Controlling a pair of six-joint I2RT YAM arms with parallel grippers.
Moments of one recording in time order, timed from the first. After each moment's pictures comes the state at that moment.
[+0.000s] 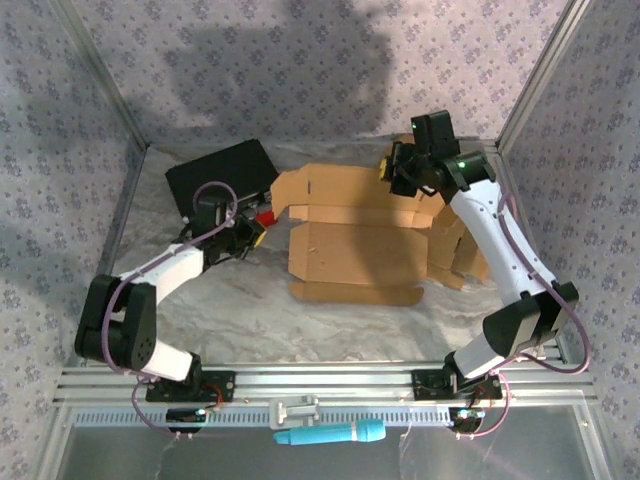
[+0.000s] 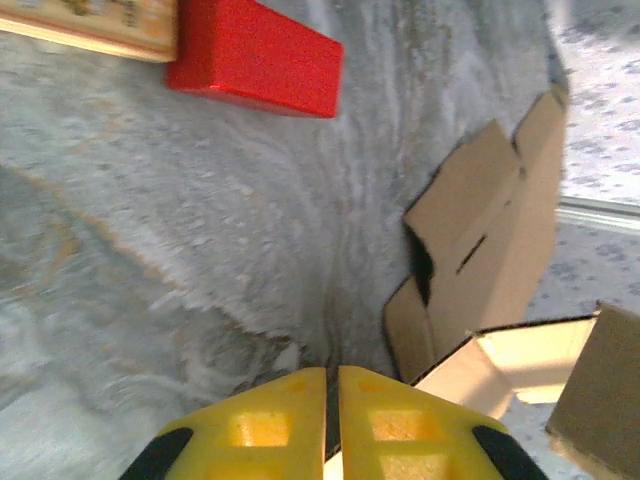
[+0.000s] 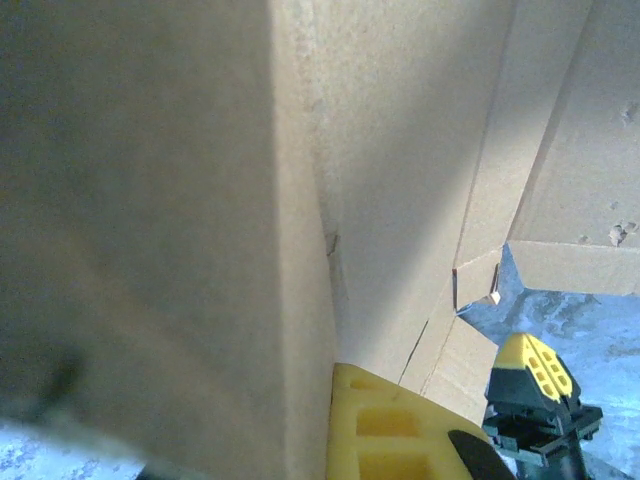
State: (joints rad) left arm -0.26 1.46 0.74 0.01 0.40 -1.17; right arm 0.34 1.53 1.70 -0.90 -0.18 2.01
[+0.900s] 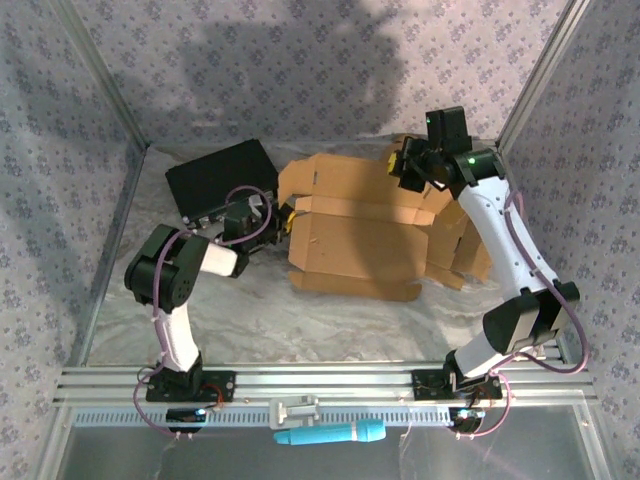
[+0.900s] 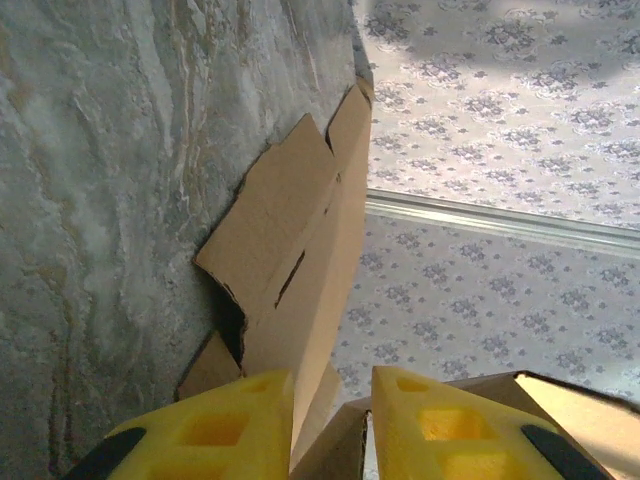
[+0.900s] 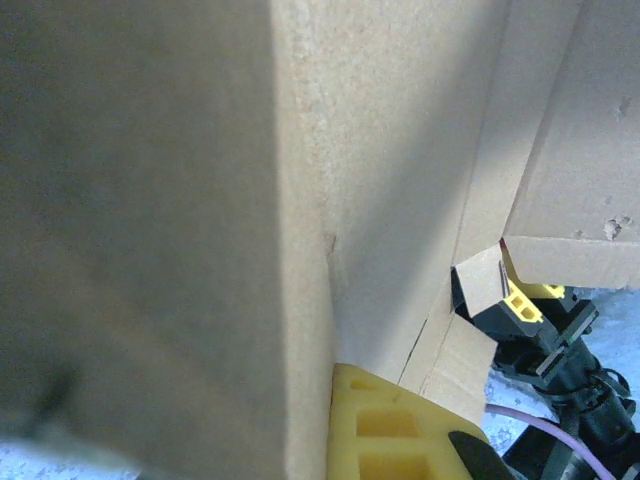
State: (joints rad) left arm -0.38 1.89 0.73 0.92 0.43 -1.56; right arm 0.26 1.54 1.70 -0.87 -0.25 2.02
